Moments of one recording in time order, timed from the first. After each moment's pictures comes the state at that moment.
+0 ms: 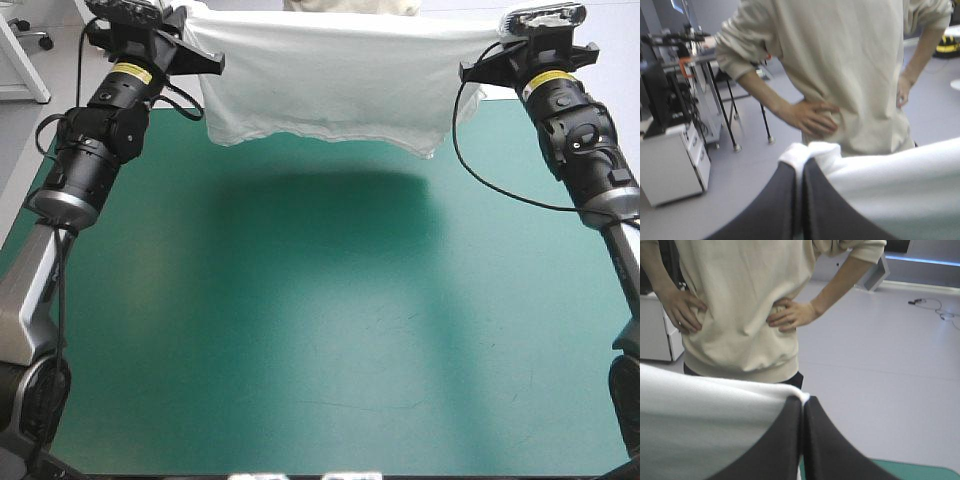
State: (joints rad) left arm -0.20 1.65 -1.71 -0.05 0.10 0.22; right arm 0.13 1.63 -1.61 -0.32 0.10 0.24
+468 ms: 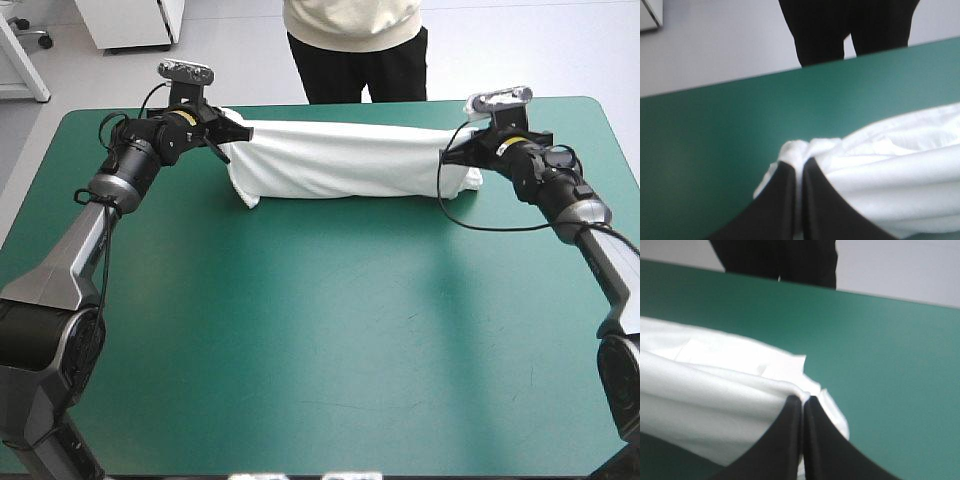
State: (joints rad) left arm -0.20 1.84 -1.70 -0.06 0.51 0.11; right arm 0.13 1.69 -1.36 0.11 0.26 -0.18
